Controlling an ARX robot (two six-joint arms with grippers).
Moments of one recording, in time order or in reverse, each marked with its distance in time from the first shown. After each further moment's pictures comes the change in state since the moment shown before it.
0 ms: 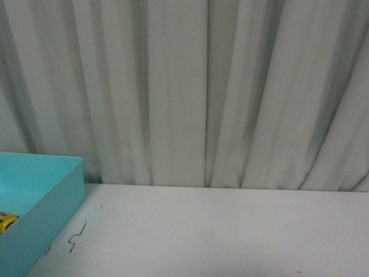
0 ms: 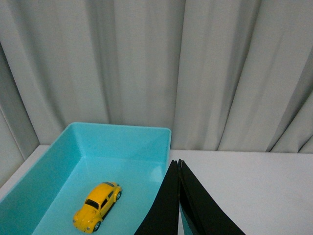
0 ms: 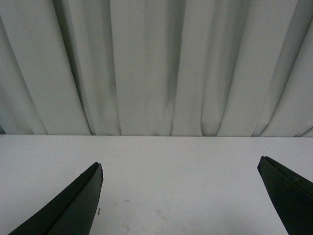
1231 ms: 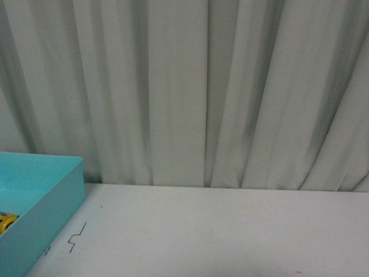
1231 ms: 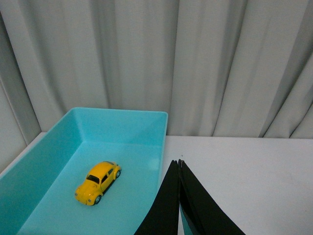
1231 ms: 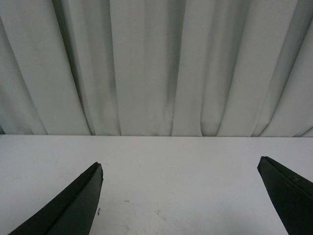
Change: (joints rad) left arm -0.001 -0.459 -0.148 -0.303 0.001 0.000; right arm 0.000 0.000 0.000 0.000 0.000 0.000
